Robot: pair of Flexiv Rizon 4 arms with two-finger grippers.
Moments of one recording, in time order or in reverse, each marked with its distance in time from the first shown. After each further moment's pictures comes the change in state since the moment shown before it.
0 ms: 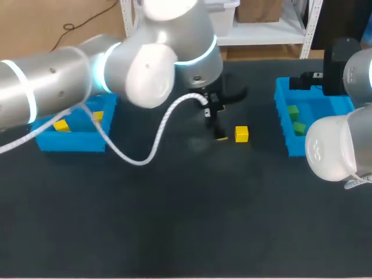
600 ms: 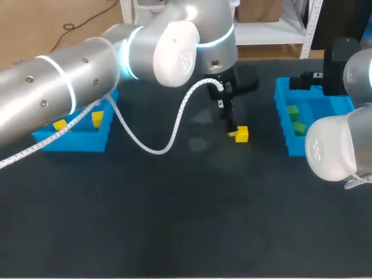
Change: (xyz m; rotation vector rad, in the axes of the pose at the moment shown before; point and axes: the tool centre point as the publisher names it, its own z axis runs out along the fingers) left arm -0.021 0.009 0.014 0.124 0.026 -0.055; right arm 0.000 0.000 0.000 0.000 0.000 0.000
